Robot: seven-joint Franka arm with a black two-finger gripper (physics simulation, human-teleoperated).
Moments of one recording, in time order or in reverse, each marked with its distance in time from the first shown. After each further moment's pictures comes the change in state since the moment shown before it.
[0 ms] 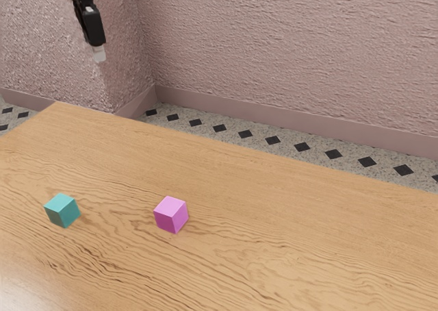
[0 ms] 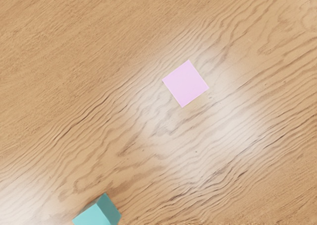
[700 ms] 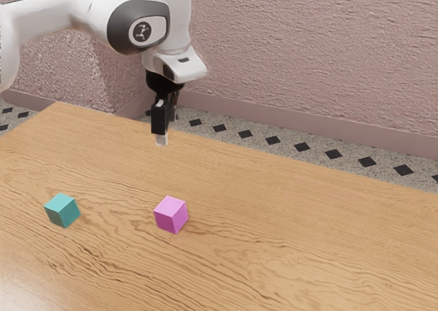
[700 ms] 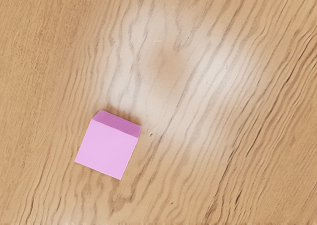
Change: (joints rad) arm -0.219 0.029 0.057 -0.429 0.014 0.327 0.302
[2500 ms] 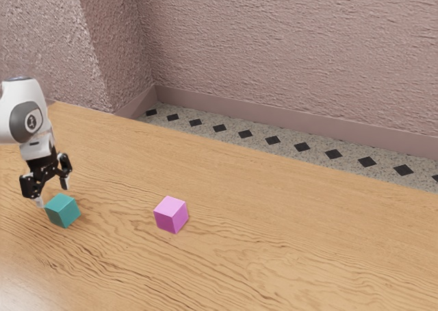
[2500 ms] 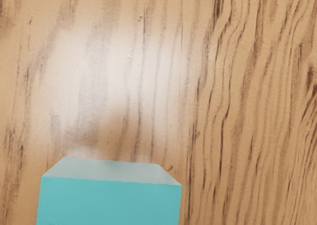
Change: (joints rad) arm 0.599 0.078 0.121 -0.518 -0.097 0.540 1.035
